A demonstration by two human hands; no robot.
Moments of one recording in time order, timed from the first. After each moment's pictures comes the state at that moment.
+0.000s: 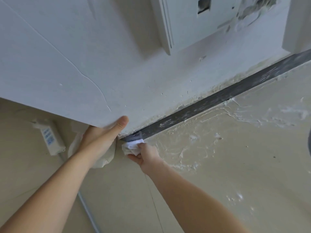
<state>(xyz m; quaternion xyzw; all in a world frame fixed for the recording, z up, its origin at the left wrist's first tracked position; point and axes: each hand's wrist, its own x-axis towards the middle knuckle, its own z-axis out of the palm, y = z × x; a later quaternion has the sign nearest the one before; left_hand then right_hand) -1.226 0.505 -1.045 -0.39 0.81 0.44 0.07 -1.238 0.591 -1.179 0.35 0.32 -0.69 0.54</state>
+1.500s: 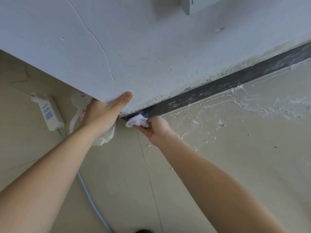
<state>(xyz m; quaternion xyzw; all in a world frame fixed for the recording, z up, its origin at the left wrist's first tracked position) -1.240 0.508 -1.052 -0.34 0.85 0.39 0.02 -1.284 0.615 -1.159 0.31 0.31 -0.74 0.51</state>
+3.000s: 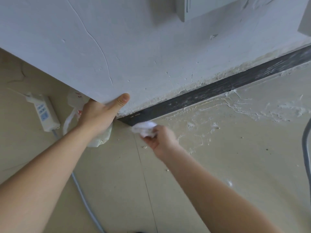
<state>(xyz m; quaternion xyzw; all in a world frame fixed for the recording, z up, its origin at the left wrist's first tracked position) -1.242 0.500 -1.056 -0.33 0.88 0.35 -0.01 -1.267 0.658 -1.118 0.31 0.33 -0.75 0.47</state>
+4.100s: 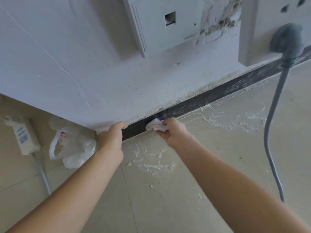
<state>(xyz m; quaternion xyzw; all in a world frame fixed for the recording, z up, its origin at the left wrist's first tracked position) -1.275 0.567 -1.106 -0.62 0.51 0.59 -0.08 -1.354 0.699 -1.161 0.37 0.44 -0.71 0.40</state>
